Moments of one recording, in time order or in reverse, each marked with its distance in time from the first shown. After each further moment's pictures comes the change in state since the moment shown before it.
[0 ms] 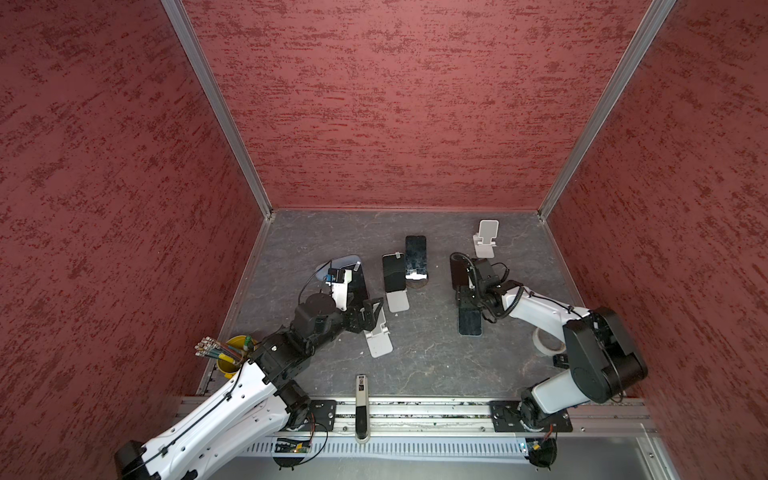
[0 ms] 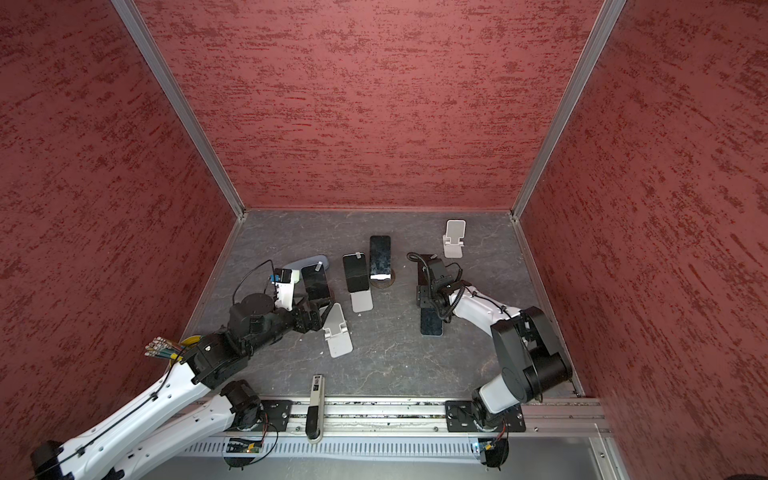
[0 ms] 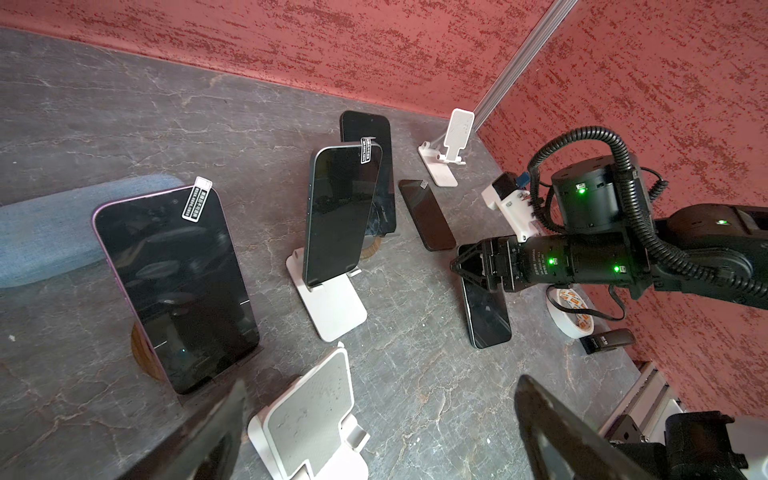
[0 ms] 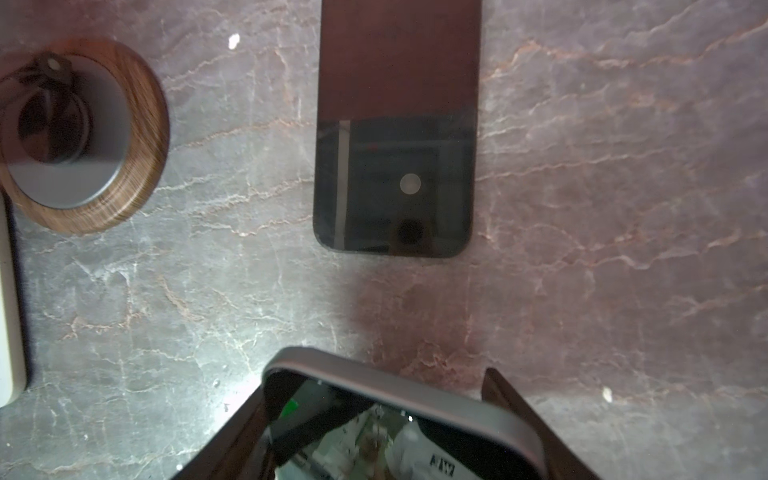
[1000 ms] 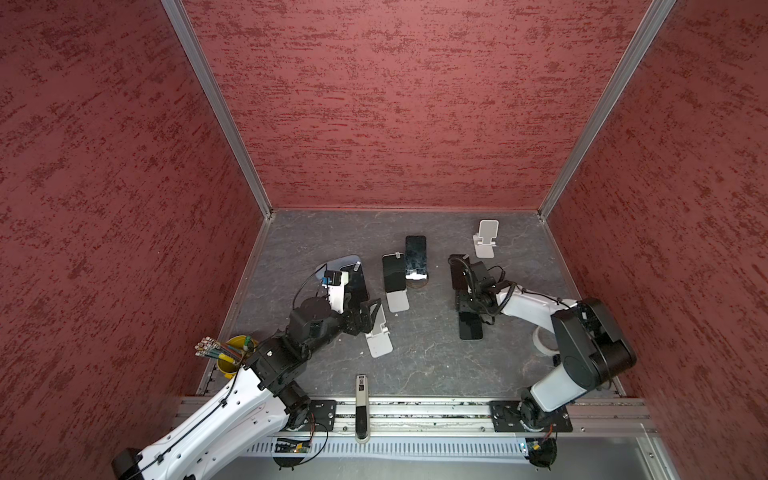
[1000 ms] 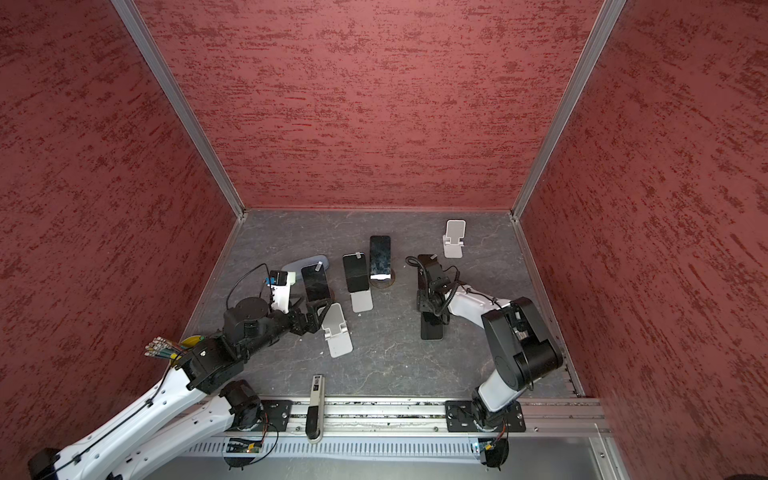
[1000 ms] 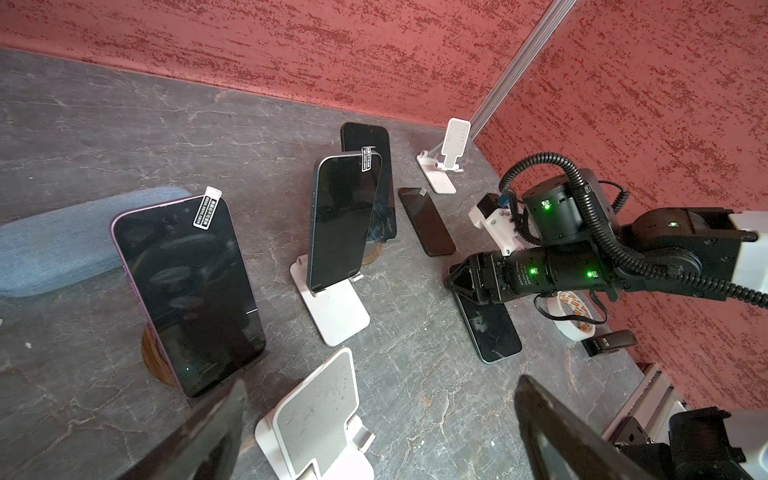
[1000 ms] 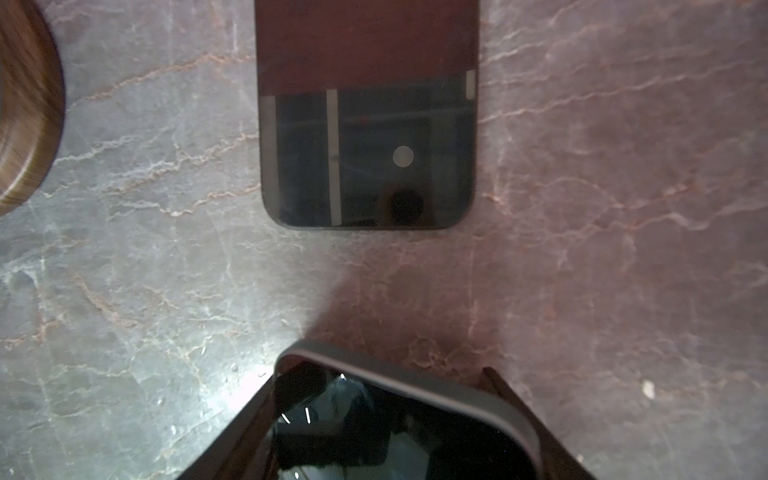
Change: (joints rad) left arm 0.000 -0.047 -0.022 0.002 -0.011 0.022; right arm 0.002 0.076 0.000 -0.006 0.007 0.059
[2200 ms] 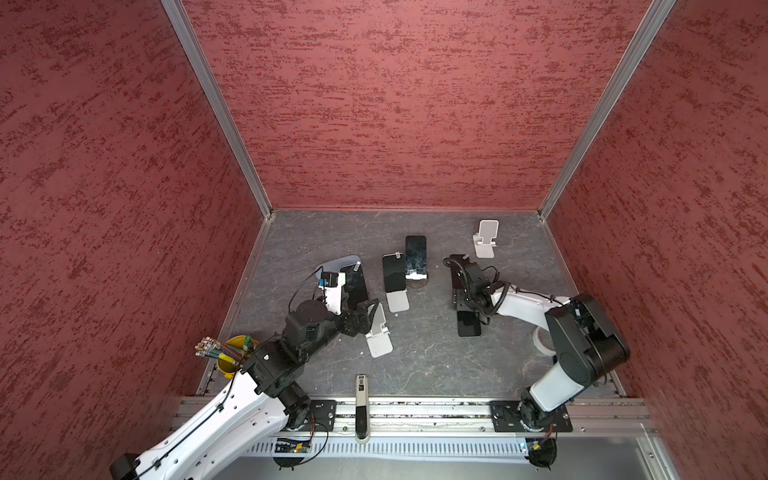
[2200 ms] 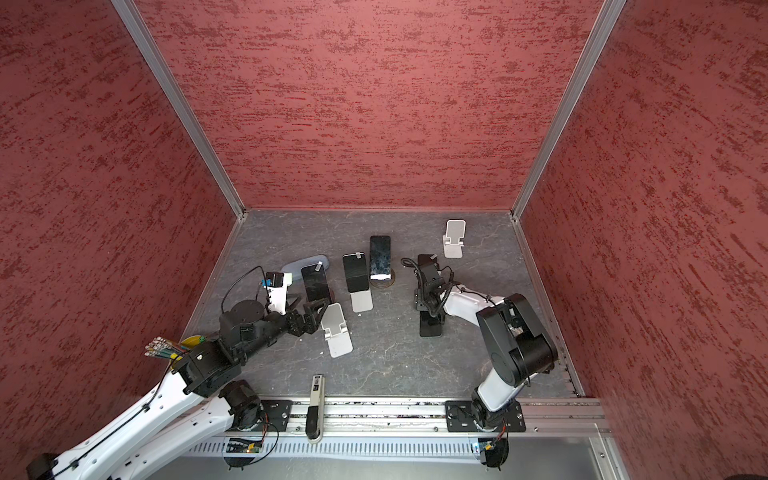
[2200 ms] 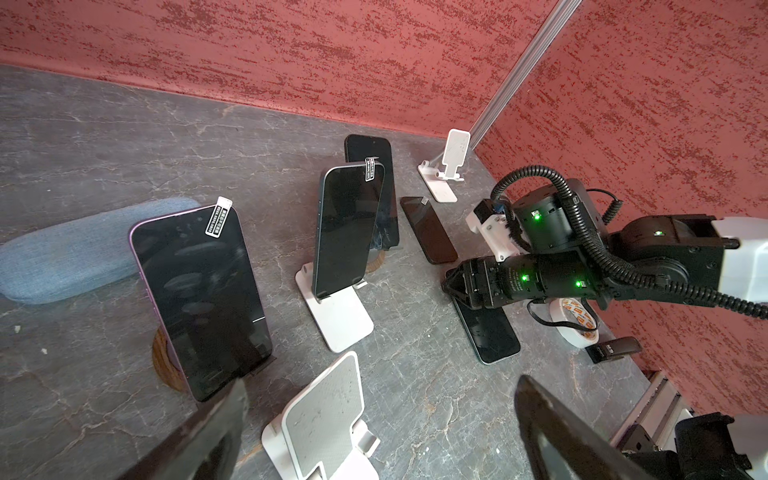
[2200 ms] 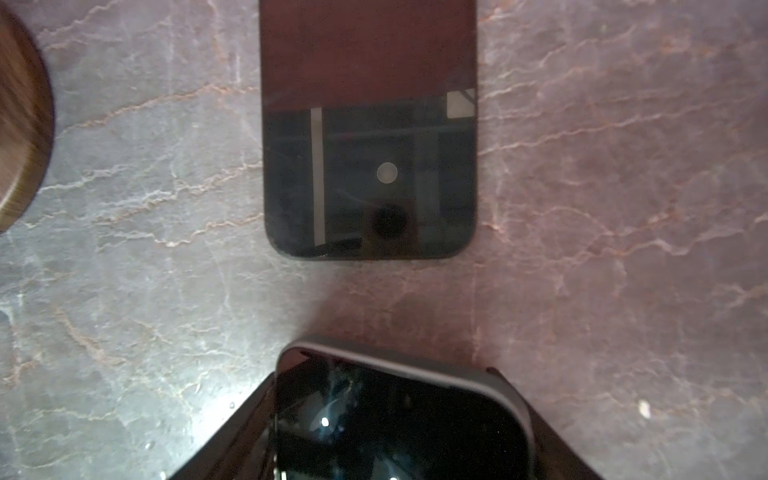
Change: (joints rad) left arm 0.000 -0.039 -0.016 0.005 -0.019 0.011; right arm 0.054 0.034 0.010 0.036 0.070 0.013
